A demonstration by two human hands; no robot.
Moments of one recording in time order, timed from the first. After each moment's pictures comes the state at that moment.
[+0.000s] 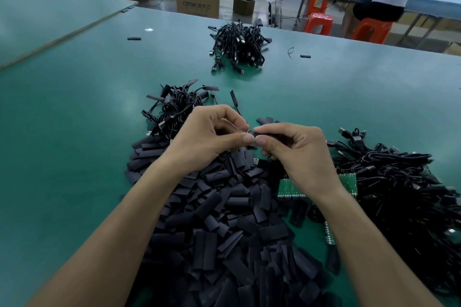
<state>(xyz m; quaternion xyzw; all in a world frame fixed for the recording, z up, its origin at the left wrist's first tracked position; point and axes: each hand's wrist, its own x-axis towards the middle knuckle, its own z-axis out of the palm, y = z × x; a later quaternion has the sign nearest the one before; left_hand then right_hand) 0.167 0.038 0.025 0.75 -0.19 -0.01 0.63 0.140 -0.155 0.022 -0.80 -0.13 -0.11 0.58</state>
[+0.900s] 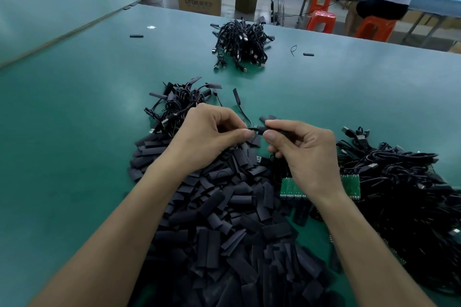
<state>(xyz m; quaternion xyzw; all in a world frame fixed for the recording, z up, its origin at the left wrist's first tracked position) 0.171 0.042 0.022 0.82 -0.20 0.05 0.54 0.136 -0.149 0.017 -0.76 -0.09 -0.15 0.63</state>
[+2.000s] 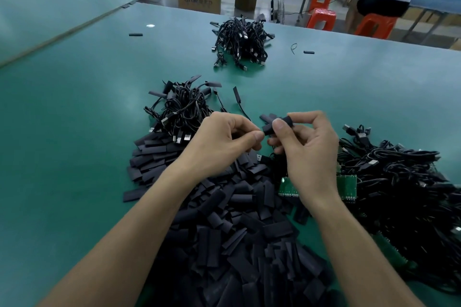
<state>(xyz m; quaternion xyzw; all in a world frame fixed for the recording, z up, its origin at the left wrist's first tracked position) 0.164 0.023 0.015 0.81 -0.19 0.01 0.55 0.133 -0.139 0.013 -0.74 0.01 -0.21 0.64</state>
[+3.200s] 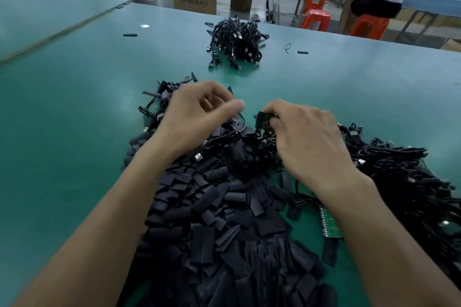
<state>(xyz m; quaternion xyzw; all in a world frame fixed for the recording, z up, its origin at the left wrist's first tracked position) 0.181 0.046 0.035 0.82 -0.18 0.13 0.53 0.124 -0.143 0.070 -0.97 -0.11 -0.19 0.11</state>
